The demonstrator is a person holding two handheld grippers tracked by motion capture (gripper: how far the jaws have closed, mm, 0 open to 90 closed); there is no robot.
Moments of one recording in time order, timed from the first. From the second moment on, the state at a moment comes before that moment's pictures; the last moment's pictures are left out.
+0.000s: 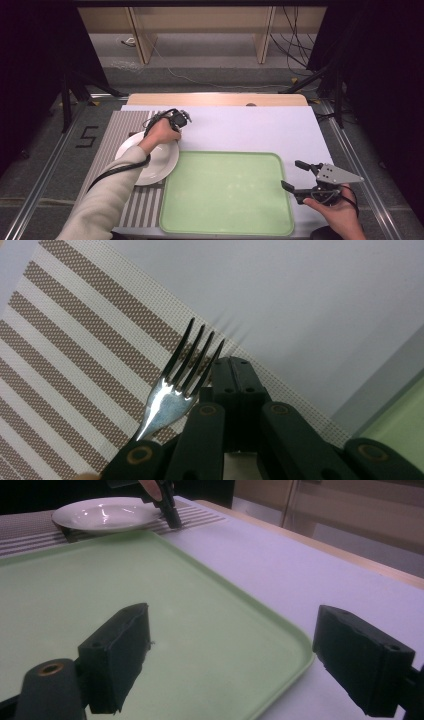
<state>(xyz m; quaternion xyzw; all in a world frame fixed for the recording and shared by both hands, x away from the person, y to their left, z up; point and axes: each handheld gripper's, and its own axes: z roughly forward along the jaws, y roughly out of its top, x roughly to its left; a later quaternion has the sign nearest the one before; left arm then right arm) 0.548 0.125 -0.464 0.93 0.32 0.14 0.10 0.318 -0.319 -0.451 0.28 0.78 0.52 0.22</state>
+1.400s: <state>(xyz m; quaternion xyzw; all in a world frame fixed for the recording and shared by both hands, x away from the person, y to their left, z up) 0.578 0.129 -0.468 0.92 0.36 0.16 0.08 0.318 -0.320 -0.451 0.28 0.78 0.52 0.22</state>
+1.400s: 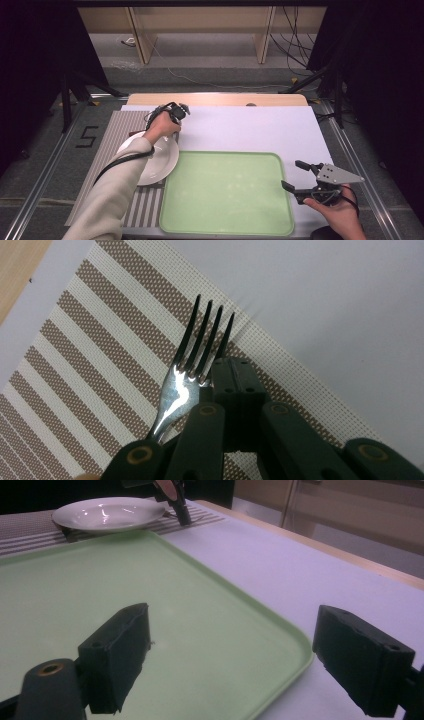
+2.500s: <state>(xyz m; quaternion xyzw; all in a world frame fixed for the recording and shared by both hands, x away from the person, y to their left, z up) 0.588 0.134 -0.470 0.91 0.36 0.18 0.09 0.319 -0.320 -0.451 0.28 0.78 0.52 0.22</state>
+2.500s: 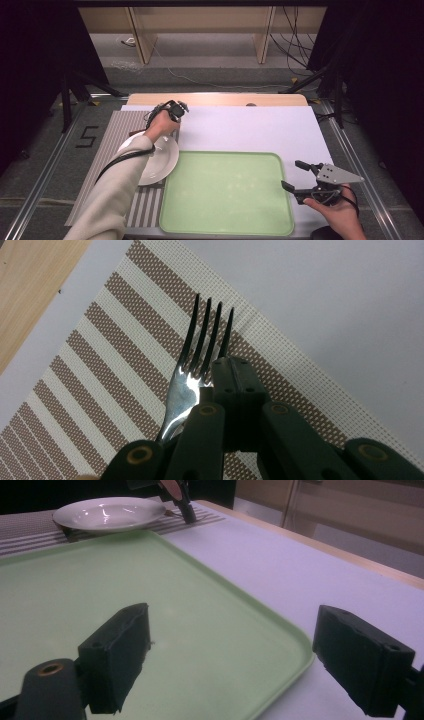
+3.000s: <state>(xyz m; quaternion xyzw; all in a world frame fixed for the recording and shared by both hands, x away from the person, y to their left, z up) 0.591 0.135 -0.471 0.91 0.37 0.18 0.10 0.319 -0.319 -0.451 0.28 0.78 0.52 0.22</state>
